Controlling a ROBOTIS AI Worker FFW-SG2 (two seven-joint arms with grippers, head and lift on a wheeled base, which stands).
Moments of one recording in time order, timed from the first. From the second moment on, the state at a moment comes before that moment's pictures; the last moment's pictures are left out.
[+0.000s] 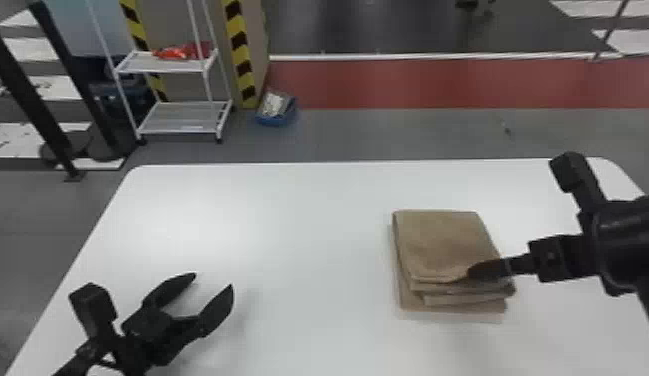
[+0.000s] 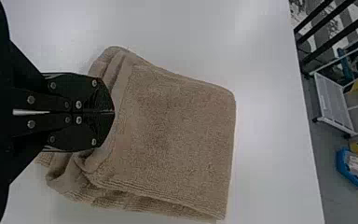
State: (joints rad) left arm 0.27 0.00 0.36 -1.63 0.12 0.15 -0.79; right arm -0.27 -0.25 0.09 -1.82 0.55 1.56 1.36
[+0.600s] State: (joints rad) left arm 0.26 0.00 0.36 -1.62 0.13 0.15 -0.79; right arm -0.19 -0.29 0.06 -1.85 0.54 1.56 1.36
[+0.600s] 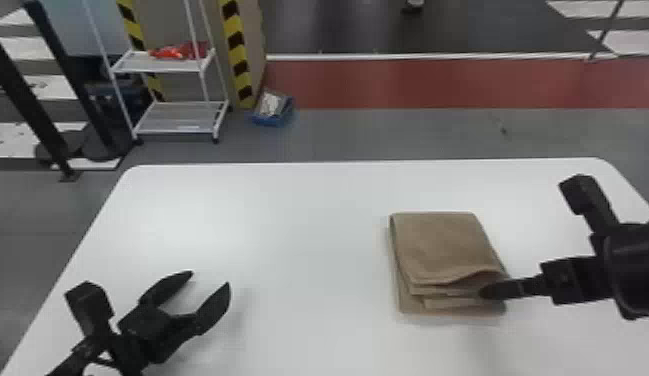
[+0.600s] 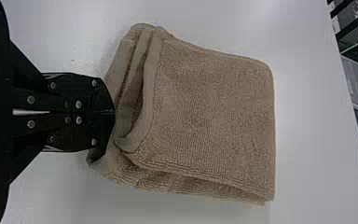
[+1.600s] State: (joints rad) left arm 0.26 0.00 0.37 -1.62 0.12 0.15 -0.79; right arm -0.25 -0.21 0.01 -1.71 0.51 1.56 1.36
